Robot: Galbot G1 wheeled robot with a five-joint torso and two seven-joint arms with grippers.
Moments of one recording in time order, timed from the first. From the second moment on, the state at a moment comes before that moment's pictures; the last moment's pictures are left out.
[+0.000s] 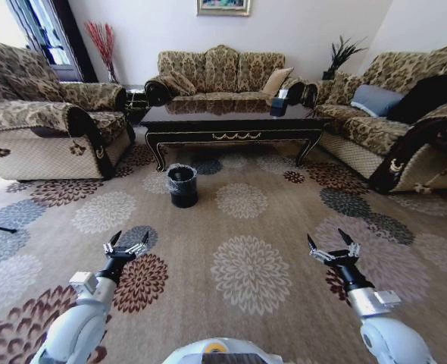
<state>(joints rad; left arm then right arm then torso) 1.70 -1.05 -0.71 -2.25 -0.57 0.10 -0.13 -1.77 1.10 0.89 2.08 0.37 0.23 -0.08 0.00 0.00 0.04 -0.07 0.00</state>
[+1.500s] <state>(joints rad) 1.70 -1.05 -0.71 -2.25 -0.57 0.10 -0.13 -1.77 1.10 0.89 2.08 0.37 0.23 -0.08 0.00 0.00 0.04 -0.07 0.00</state>
